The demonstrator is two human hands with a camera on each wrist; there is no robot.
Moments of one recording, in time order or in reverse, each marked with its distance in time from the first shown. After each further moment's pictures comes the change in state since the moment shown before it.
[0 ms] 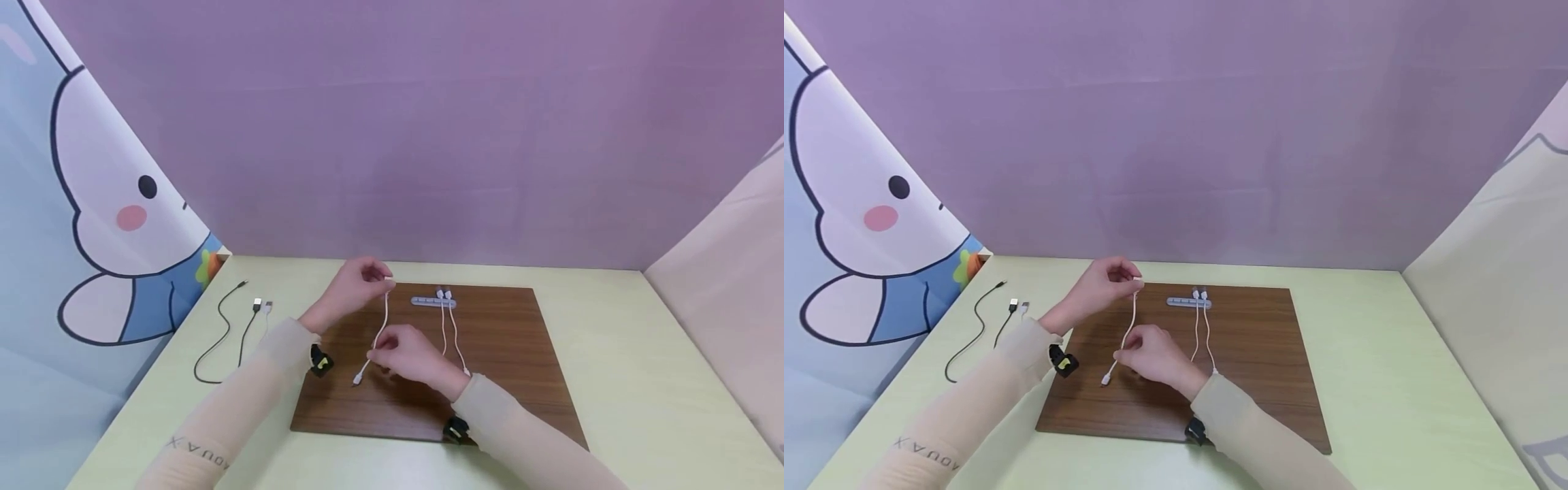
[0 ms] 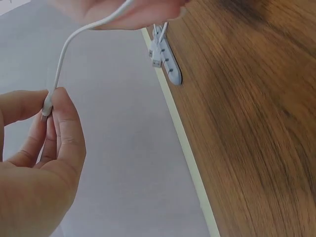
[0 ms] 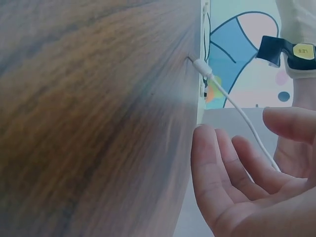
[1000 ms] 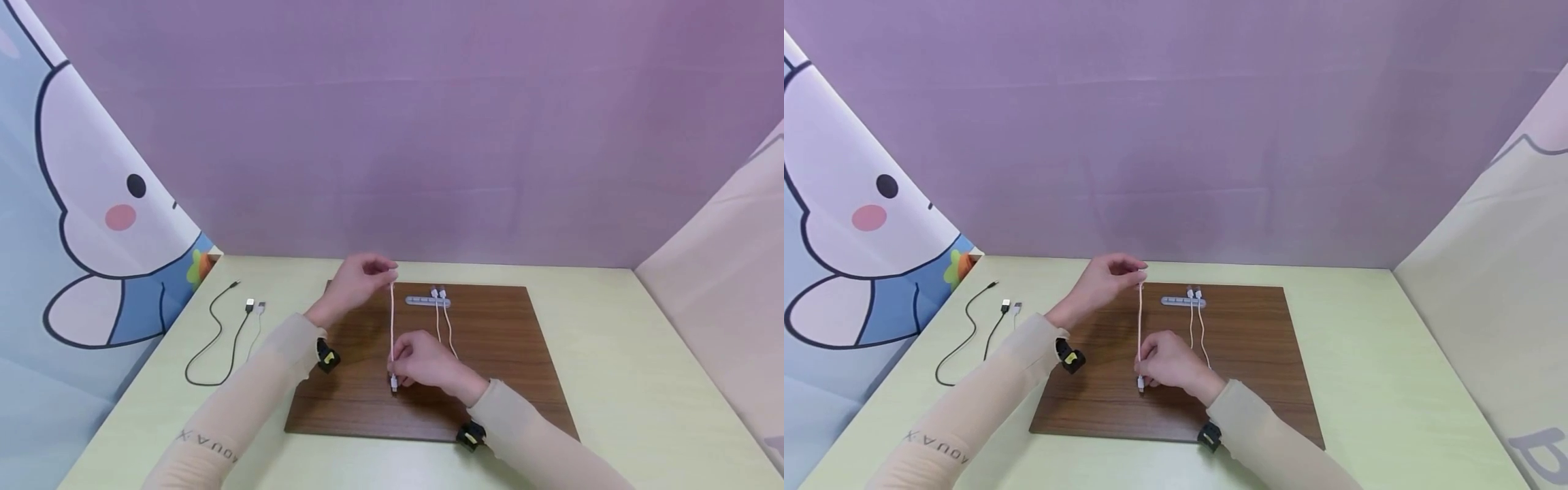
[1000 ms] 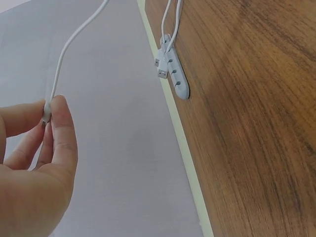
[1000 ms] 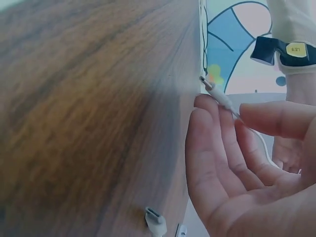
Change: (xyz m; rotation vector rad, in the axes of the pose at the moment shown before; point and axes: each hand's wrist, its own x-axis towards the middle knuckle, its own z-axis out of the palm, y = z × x) left_hand 0.013 0.004 0.012 -0.093 0.019 -0.032; right_hand -0.021 0.013 -0.022 0.144 -0.078 0.093
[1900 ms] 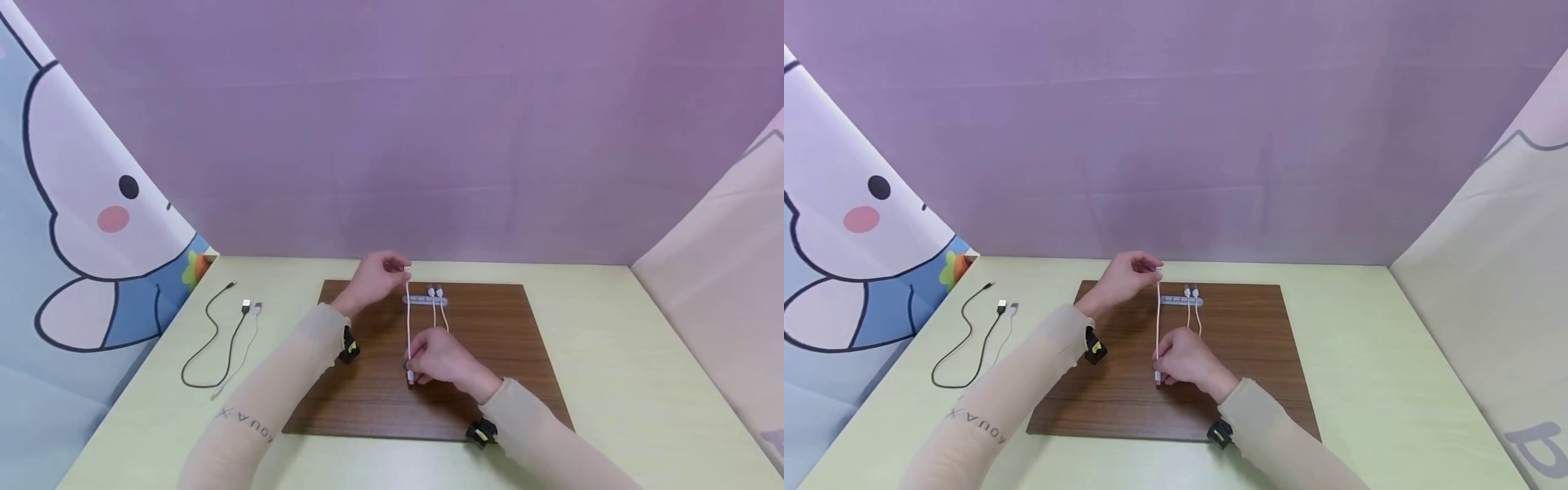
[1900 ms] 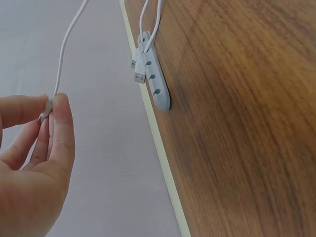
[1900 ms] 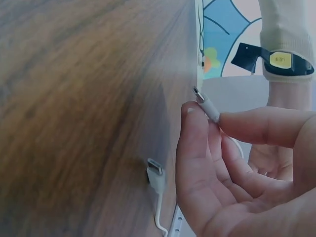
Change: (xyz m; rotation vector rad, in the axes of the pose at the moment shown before) left_hand 0.035 -0.017 0.034 0.109 0.004 -0.018; right_hand -0.010 0.002 -0.018 -0.051 0.098 0.129
